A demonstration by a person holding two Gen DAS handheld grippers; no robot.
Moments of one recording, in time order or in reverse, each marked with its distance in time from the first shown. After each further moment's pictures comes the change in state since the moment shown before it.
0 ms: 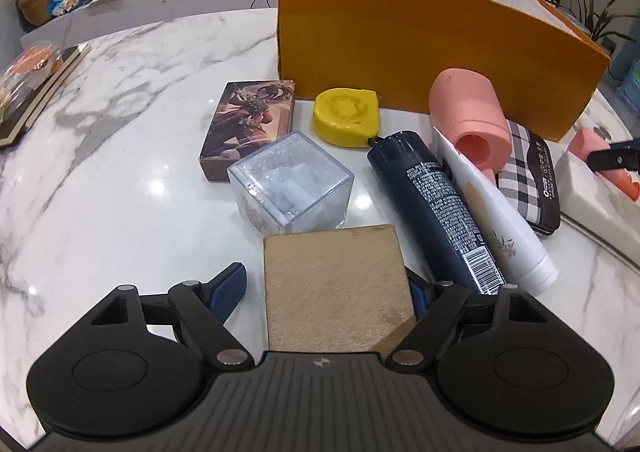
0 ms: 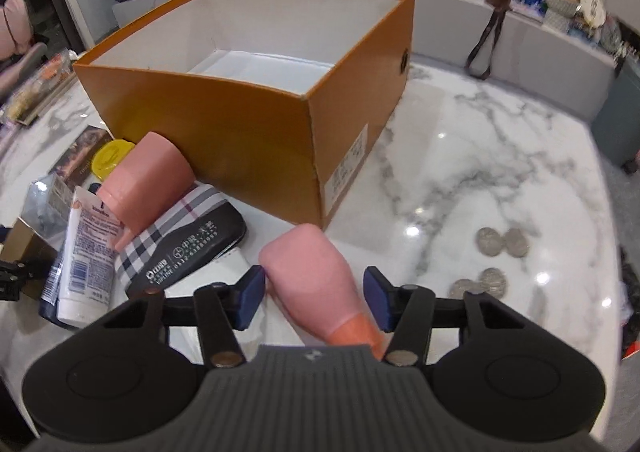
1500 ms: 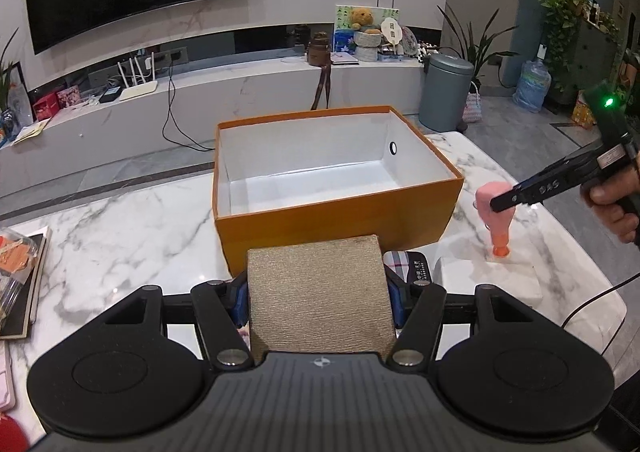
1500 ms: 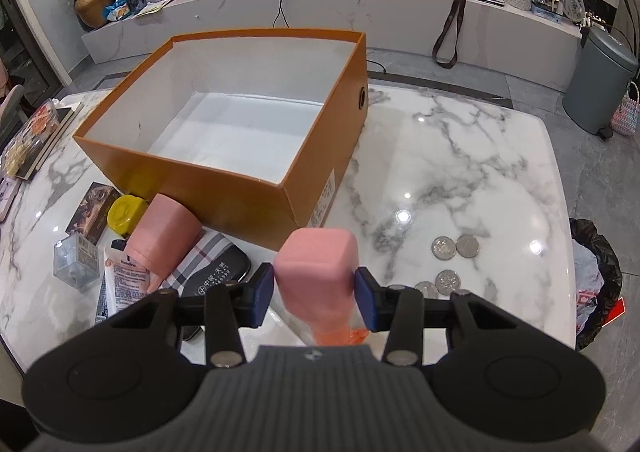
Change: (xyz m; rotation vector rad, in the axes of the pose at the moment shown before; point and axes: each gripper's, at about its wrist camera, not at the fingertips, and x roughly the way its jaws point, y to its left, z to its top) left arm -0.123 -0.007 0.073 0.274 -0.244 -0.225; right arm -0.072 -0.005 0.035 0.135 -0.009 -0.055
